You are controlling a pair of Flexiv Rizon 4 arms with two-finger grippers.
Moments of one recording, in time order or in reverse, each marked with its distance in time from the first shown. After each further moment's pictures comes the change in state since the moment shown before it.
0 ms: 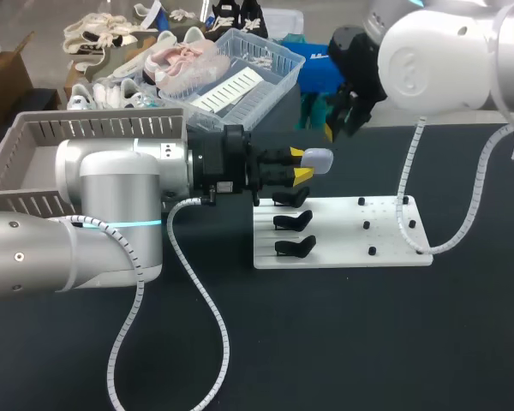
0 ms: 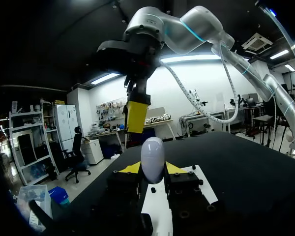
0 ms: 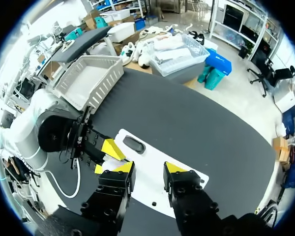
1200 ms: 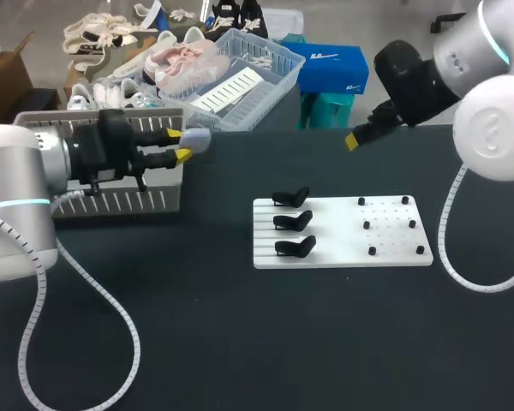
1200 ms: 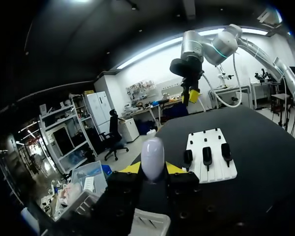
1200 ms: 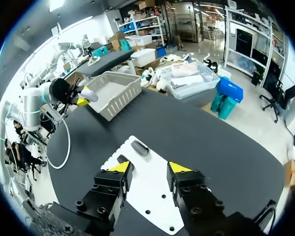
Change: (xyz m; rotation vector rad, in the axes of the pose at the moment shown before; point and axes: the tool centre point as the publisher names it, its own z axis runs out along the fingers) left arm 0.010 0.056 -0.204 -0.306 0.252 0.074; right arm 0.028 -0.010 -0.010 -0.146 -0.294 -0.144
